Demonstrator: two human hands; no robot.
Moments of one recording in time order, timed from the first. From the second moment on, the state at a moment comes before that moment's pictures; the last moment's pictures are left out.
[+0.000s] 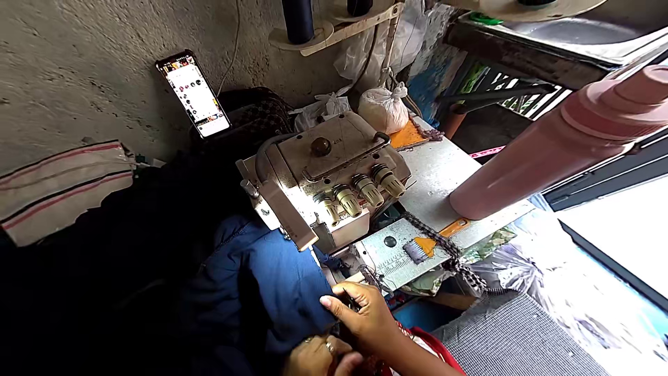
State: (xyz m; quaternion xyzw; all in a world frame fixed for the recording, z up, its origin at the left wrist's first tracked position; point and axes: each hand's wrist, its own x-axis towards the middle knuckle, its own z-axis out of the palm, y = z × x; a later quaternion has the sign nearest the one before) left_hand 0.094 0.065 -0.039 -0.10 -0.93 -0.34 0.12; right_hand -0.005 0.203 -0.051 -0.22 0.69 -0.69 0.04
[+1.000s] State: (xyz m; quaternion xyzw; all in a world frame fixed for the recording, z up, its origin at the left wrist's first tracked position) left_hand -0.025 0.012 0.040 0.19 -0.94 -0.28 0.04; right_hand -0.033 0.185 -0.096 -0.26 0.76 -0.58 -0.16
